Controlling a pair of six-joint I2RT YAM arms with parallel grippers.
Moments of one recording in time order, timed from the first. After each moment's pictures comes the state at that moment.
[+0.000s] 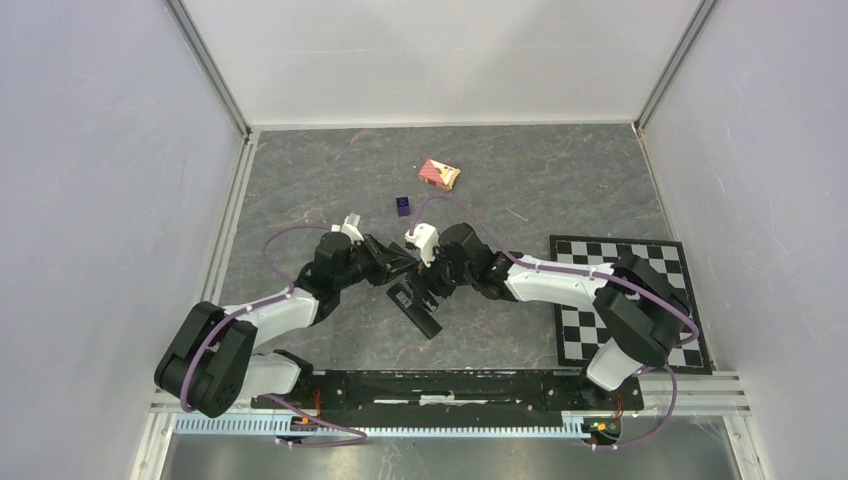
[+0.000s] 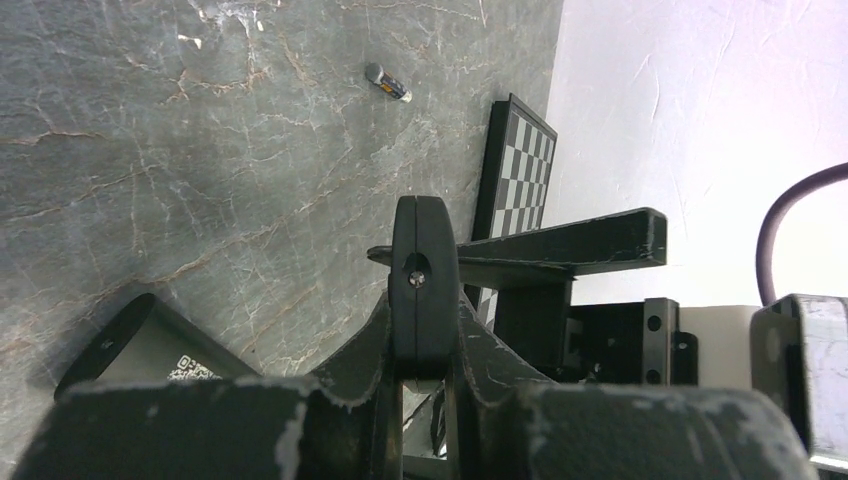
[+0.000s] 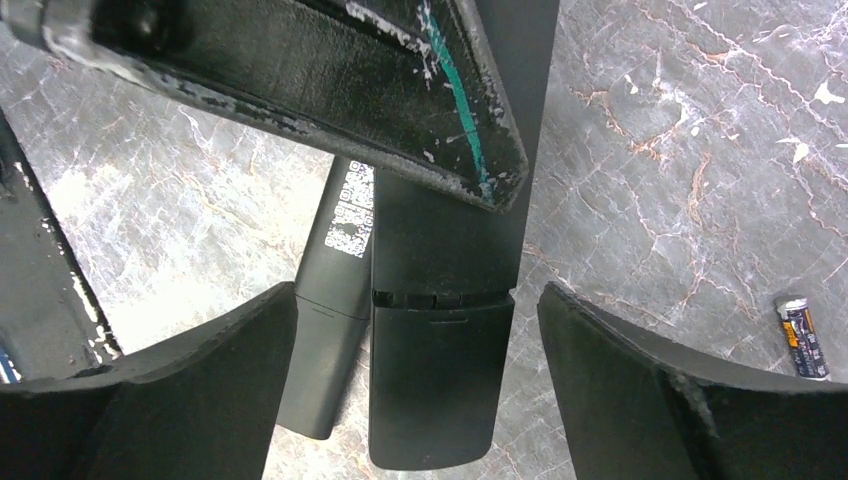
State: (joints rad) left arm -0.45 1.27 0.38 0.47 0.37 -1.19; right arm 0.91 1.62 0.88 0.04 -0.21 -0.01
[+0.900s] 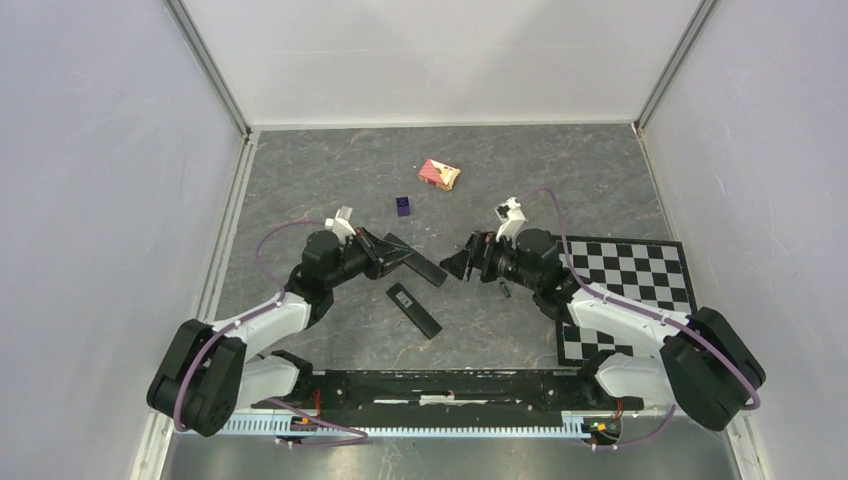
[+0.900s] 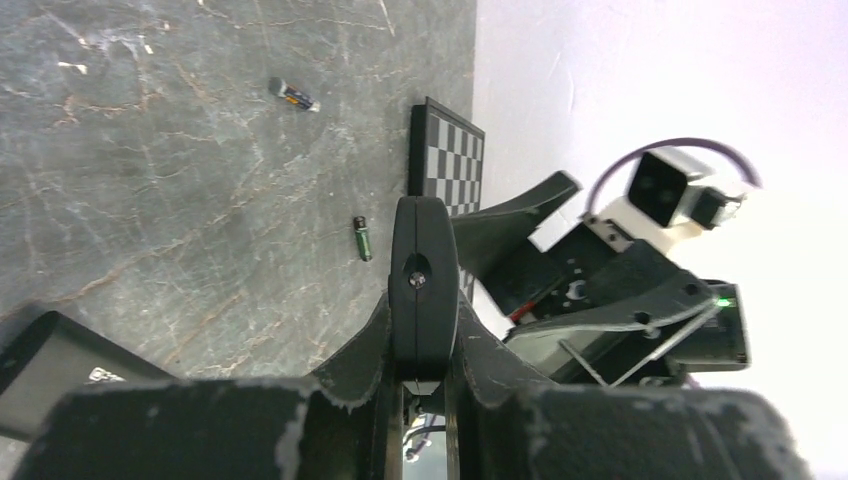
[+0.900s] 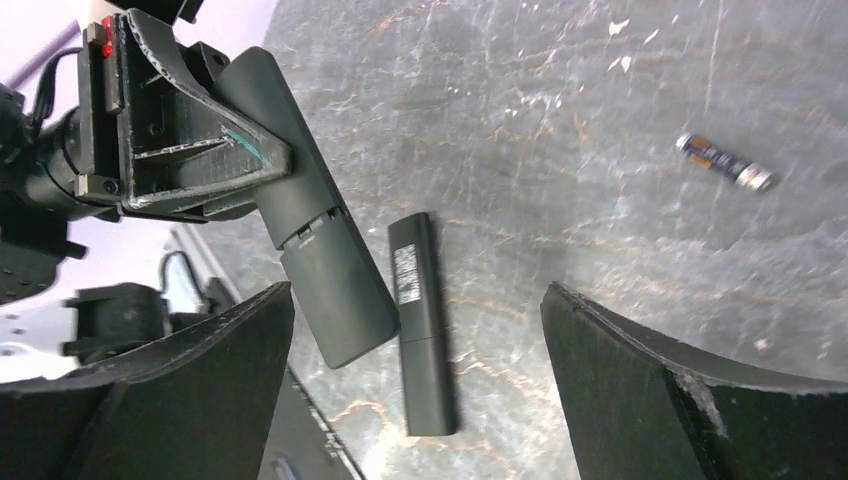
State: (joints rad) left arm -0.41 1.19 0.36 0.54 0.45 -1.24; right arm 0.67 1.22 0.53 0.36 -0.22 0.64
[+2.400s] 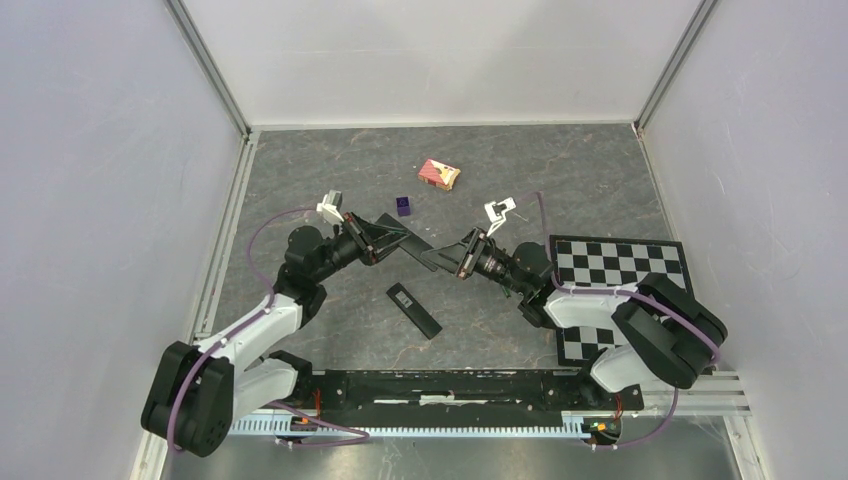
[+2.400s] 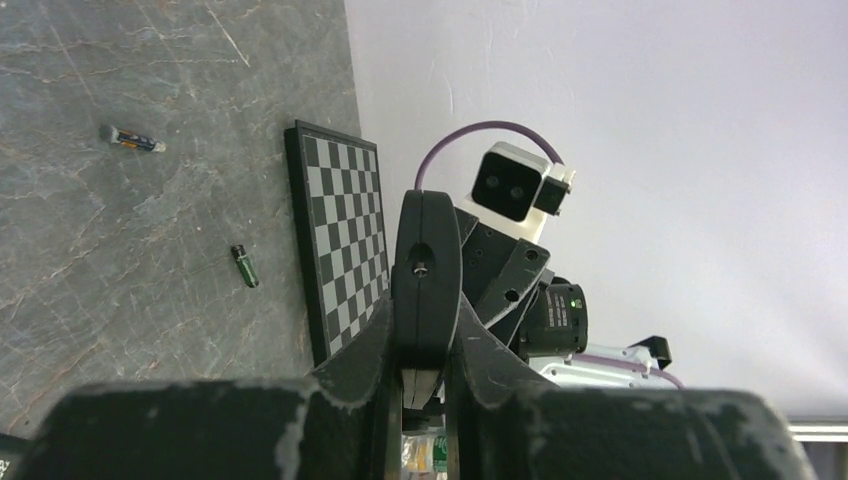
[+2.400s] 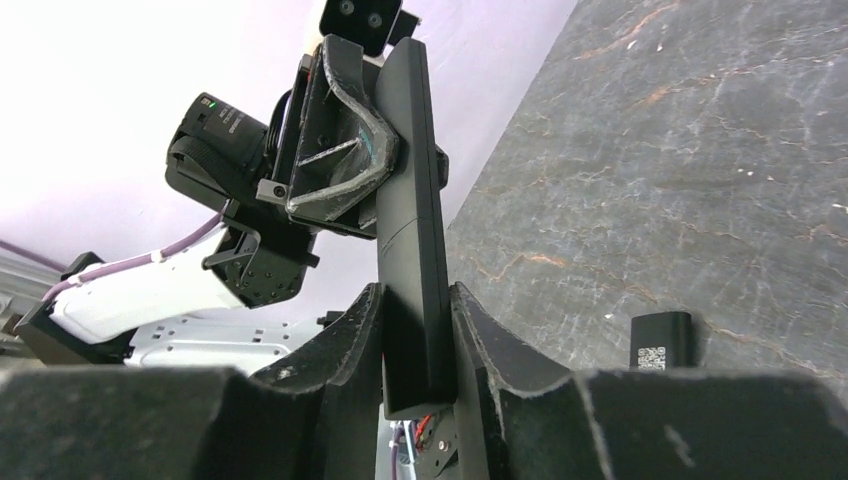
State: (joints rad) left arm -0.38 1.07 0.40 0.63 0.53 -1.36; right arm 0.77 1.44 0.43 1.11 -0.29 1.06
